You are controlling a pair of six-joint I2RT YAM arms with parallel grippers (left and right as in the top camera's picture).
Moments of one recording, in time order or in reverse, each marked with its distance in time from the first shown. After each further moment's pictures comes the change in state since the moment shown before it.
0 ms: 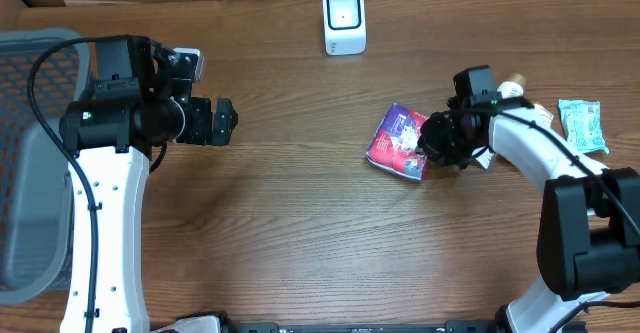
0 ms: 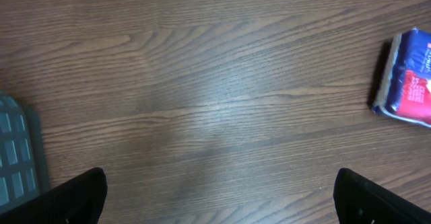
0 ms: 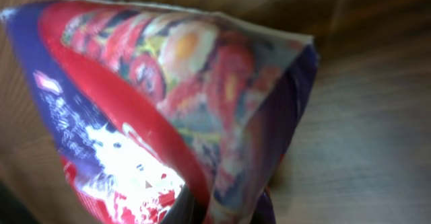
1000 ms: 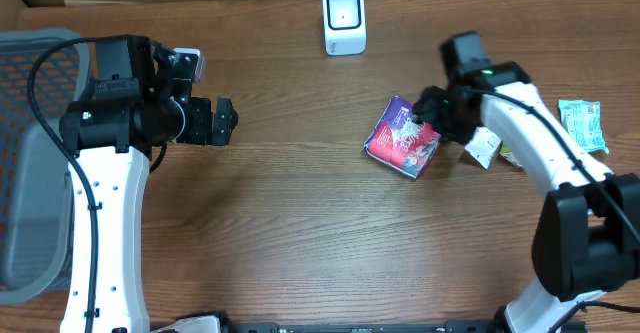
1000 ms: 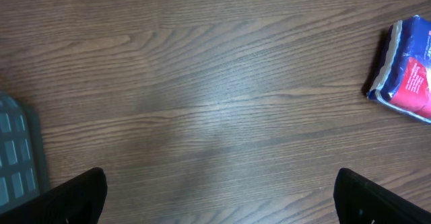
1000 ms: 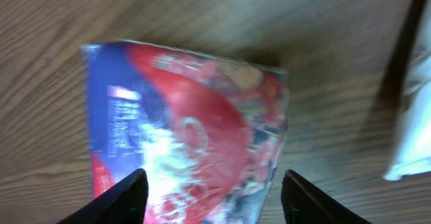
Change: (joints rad) left arm 0.000 0.000 0.000 0.000 0.000 0.000; right arm 0.034 0.008 0.159 -0.088 0.187 -0.009
